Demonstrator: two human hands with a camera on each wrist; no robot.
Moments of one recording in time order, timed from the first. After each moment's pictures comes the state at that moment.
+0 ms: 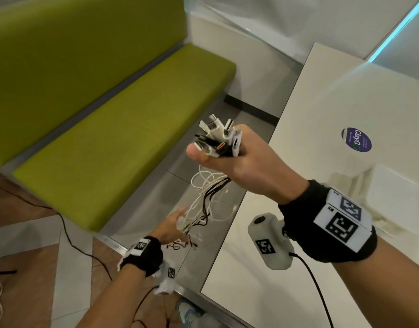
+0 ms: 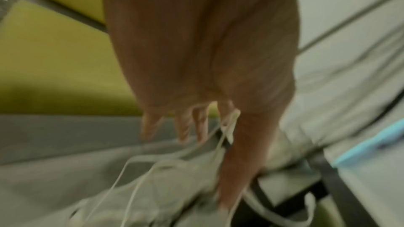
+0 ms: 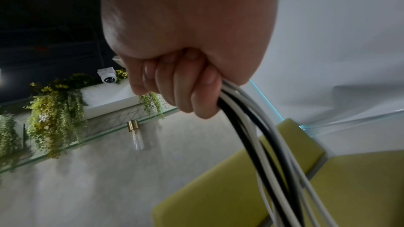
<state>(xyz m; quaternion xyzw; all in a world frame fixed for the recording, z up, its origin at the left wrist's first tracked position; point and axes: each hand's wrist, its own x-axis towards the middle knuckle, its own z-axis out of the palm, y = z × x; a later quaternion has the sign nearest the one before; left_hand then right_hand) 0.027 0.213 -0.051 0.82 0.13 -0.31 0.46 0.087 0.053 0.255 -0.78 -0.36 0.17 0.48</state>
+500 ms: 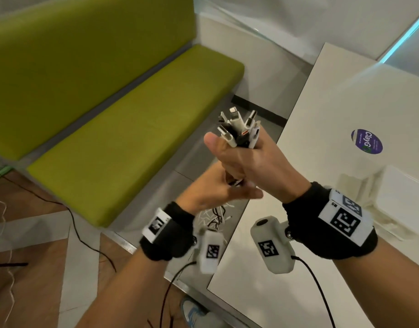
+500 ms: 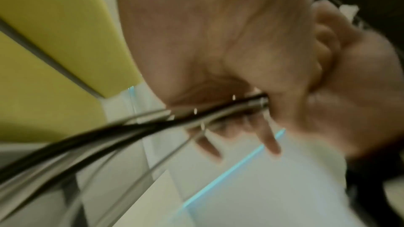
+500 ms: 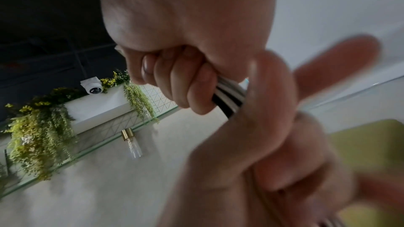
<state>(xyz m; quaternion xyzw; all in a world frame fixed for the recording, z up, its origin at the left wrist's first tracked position) 0.058 0.152 0.162 0.73 -0.12 -0.09 0.67 0.080 0.051 0.254 -0.74 -0.30 0.20 0.58</state>
